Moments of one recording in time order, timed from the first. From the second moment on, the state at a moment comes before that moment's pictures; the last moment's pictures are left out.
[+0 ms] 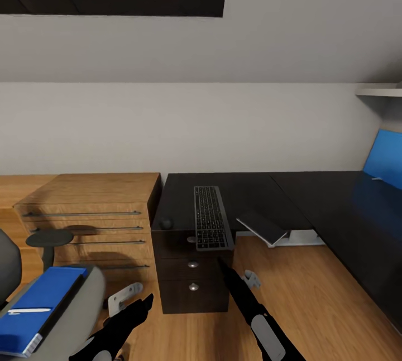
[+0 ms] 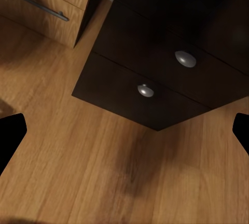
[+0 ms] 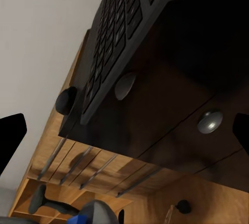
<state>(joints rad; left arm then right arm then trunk) 0.03 0.05 -0.22 -1.59 0.73 0.42 0.50 -0.38 0.13 0.09 -0.66 -0.93 -0.06 0.45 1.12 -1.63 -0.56</state>
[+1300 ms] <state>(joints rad) 0.03 0.05 -0.22 -1.59 0.73 0.42 0.50 -0.38 0.13 0.08 -0.66 -0.93 -0.05 0.45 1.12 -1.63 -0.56</state>
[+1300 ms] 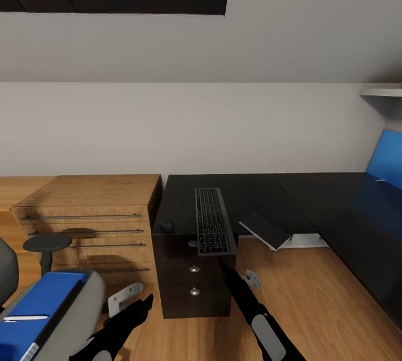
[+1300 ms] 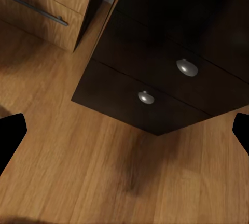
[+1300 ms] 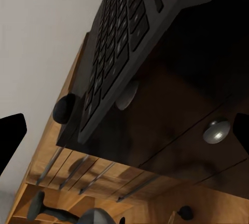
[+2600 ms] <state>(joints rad) 0.03 0.05 -0.21 -1.59 0.74 0.42 0.50 -0.38 0.13 0.08 -0.66 -0.93 -0.06 0.45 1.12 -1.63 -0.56</state>
